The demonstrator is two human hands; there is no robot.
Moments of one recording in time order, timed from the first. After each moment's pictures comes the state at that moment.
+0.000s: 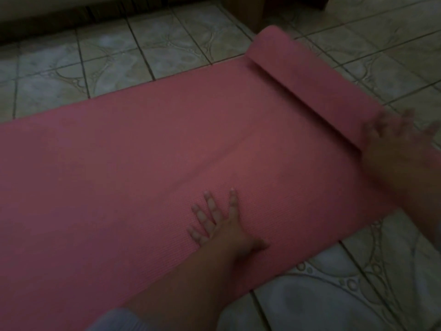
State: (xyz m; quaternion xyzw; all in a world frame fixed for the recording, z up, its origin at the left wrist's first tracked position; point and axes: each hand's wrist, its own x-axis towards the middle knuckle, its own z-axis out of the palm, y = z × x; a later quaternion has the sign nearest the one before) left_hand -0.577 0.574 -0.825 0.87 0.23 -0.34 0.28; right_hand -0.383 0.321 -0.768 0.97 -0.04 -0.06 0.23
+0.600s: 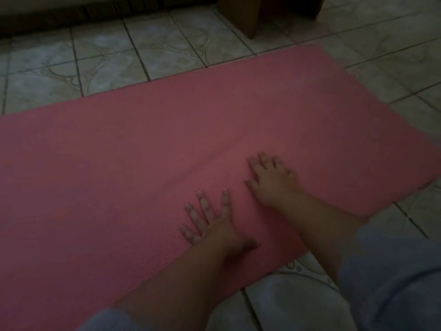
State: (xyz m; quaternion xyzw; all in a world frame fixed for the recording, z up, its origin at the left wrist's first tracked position) left_hand -0.579 0.574 -0.836 0.88 0.24 -0.30 0.29; right_hand -0.452 0.465 -0.829 0.97 0.16 -0.19 -0.02
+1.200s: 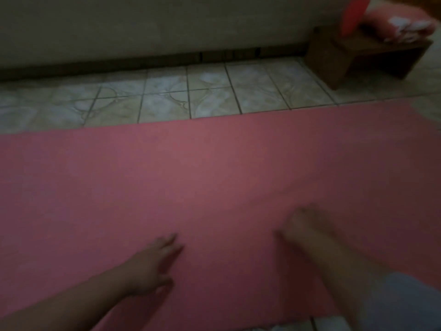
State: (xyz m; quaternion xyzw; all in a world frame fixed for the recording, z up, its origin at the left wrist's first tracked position) left_hand -0.752 0.825 -0.795 0.92 0.15 -0.32 0.20; right_hand -0.515 0.569 -0.794 0.96 0.09 -0.28 0.03
